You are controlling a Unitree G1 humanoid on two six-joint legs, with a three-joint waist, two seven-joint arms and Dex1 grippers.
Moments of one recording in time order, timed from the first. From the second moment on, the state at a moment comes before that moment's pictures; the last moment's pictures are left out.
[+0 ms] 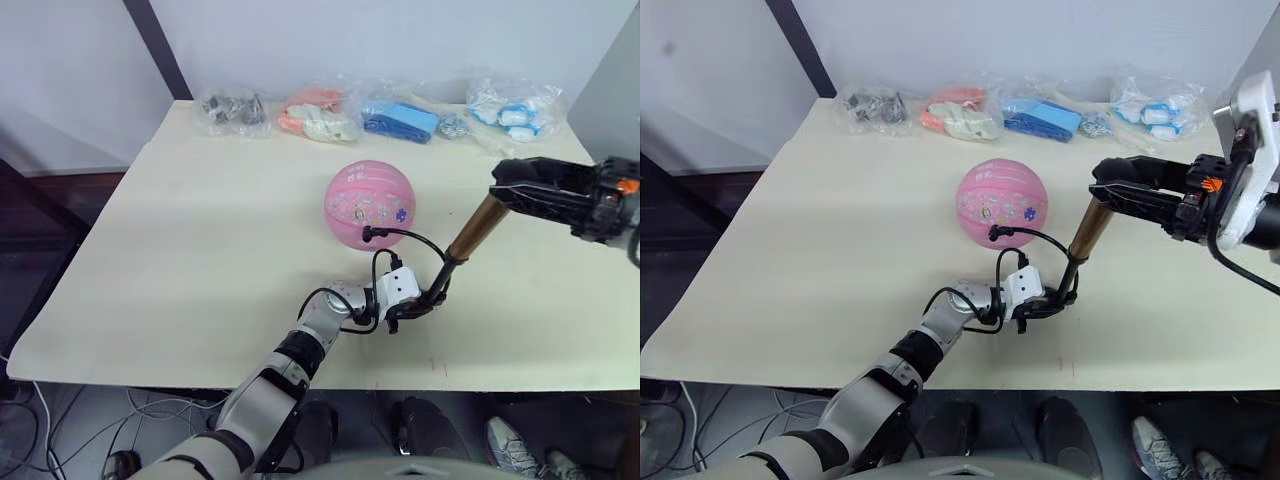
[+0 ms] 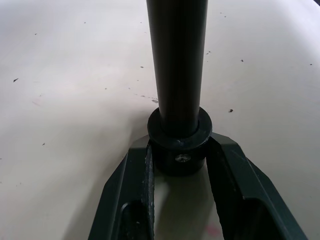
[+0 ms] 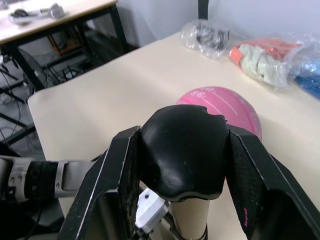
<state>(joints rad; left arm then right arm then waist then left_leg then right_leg) -0.58 0.02 -0.40 0.79 0.15 -0.18 -0.88 -0.42 -1.13 -0.46 -0.48 1.50 1.06 0.40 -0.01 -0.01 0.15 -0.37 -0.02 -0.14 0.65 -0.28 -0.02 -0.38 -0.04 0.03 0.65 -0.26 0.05</state>
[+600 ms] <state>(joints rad) -0.59 0.03 -0.40 0.81 0.15 -0.17 -0.87 -0.19 -0.81 -0.12 -0.44 1.01 0.78 0.53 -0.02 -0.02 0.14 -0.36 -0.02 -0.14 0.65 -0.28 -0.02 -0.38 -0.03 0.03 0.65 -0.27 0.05</state>
